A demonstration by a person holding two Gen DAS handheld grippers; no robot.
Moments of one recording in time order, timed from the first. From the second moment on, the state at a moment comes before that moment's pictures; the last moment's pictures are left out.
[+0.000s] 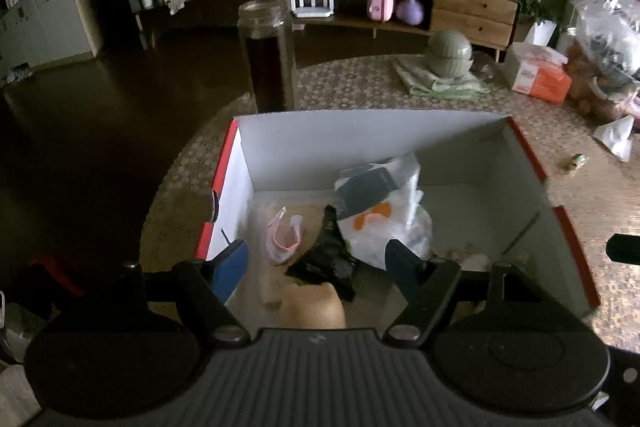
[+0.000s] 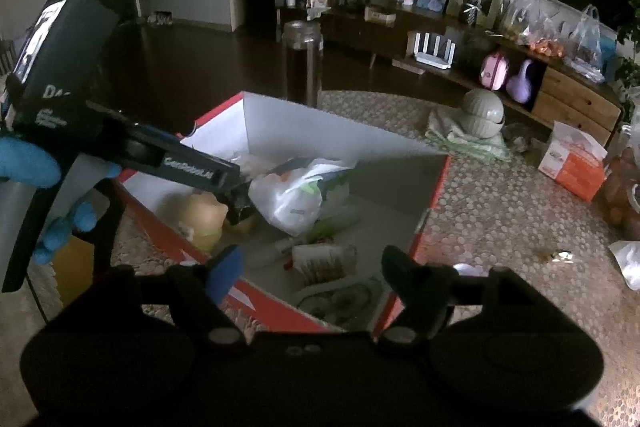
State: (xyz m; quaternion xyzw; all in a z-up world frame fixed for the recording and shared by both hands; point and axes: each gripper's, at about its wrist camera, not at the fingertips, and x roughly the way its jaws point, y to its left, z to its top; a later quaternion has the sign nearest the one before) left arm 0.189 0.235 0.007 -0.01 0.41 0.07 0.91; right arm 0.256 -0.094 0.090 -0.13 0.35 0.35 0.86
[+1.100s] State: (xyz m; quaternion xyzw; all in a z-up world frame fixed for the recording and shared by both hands) left arm 0.112 0.095 0.028 0.01 0.35 -0.04 0.94; right arm 0.243 -0.238 0.111 -0.07 0.31 0.32 0.89
